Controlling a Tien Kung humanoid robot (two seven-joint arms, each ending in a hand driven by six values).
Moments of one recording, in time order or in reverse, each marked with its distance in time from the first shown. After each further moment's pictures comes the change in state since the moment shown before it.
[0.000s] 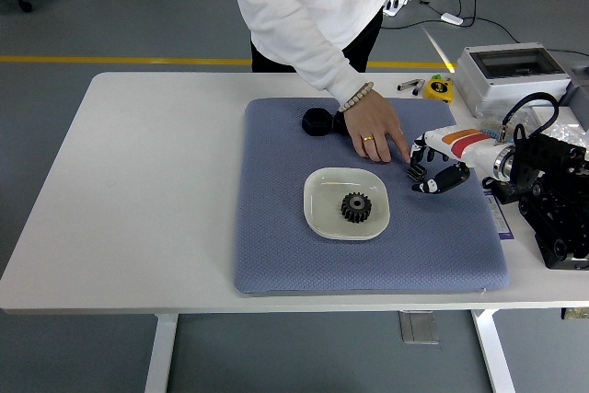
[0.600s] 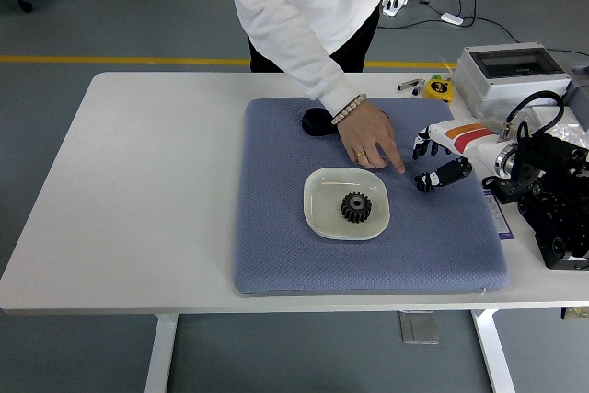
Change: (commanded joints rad) left arm -0.001 0.000 0.002 0.001 -0.002 0.000 -0.001; right arm 0.002 0.001 -0.015 -0.012 0.027 -0.032 -0.013
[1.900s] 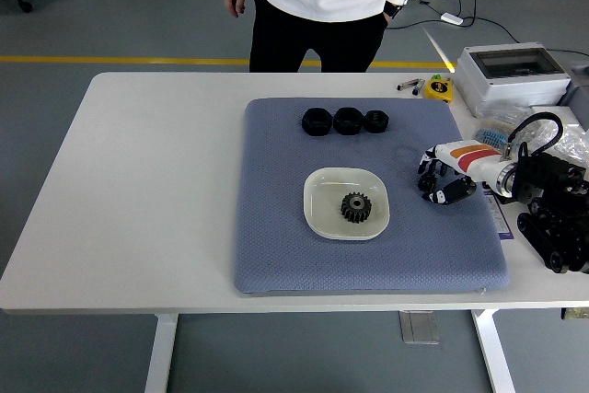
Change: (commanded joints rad) left arm -0.005 0.002 -0.008 0.000 0.023 0.002 0.004; right arm -0.024 0.016 -0.099 -0.057 0.090 -0.022 -0.050
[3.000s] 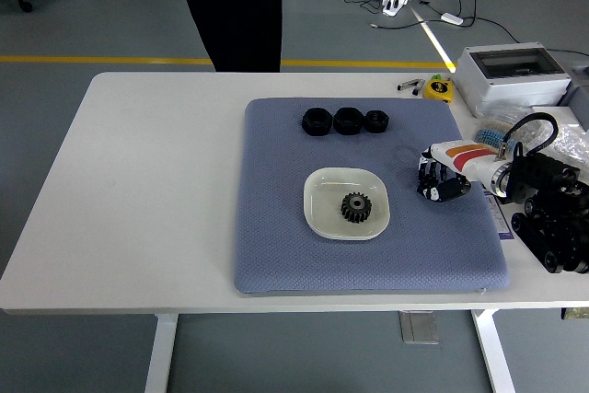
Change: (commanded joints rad) left arm -0.002 -0.002 0.013 -0.001 -0.022 0.003 -0.006; right arm 0.002 0.011 -0.008 0.007 0.018 -0.004 -0.016
